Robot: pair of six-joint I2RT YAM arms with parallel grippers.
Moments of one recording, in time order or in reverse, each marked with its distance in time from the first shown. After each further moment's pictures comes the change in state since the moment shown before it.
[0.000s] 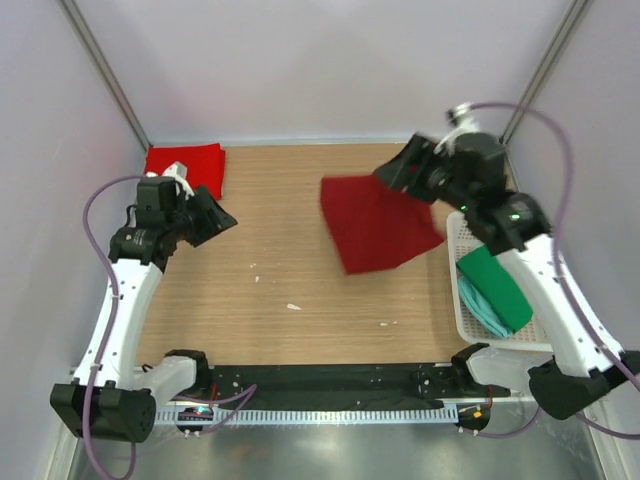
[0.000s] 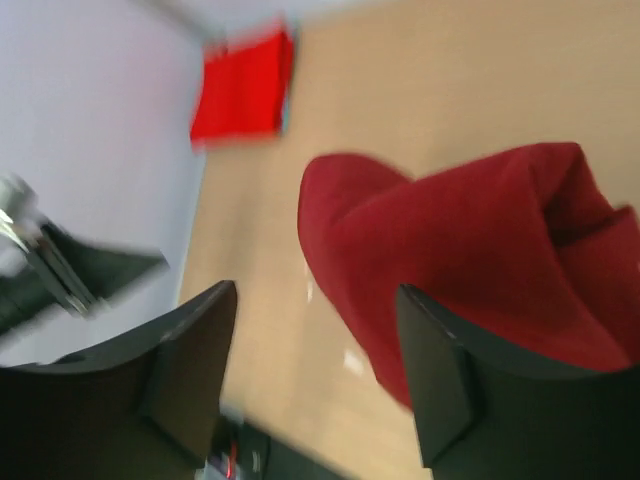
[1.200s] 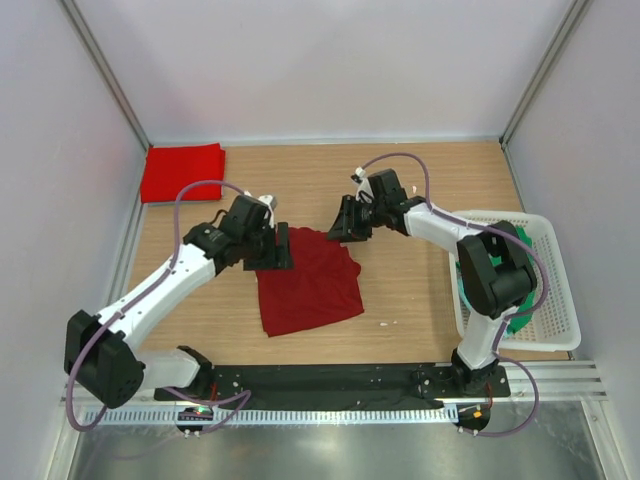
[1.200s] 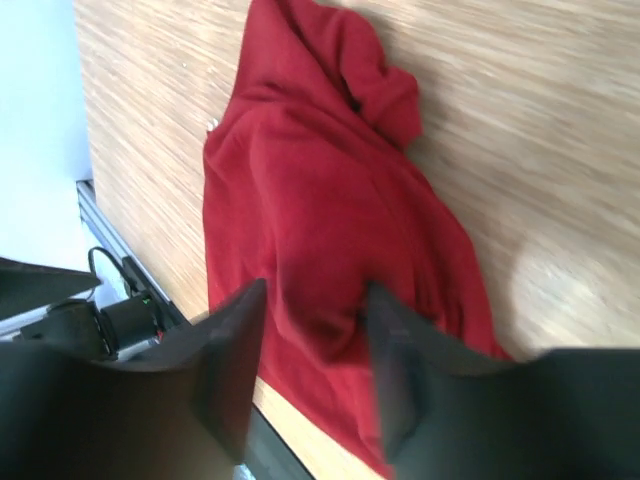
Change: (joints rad) left arm -0.511 0.229 -0.082 0.032 -0.155 0.069; right arm 0.013 0.584 -0.428 0.501 -0.587 -0.121
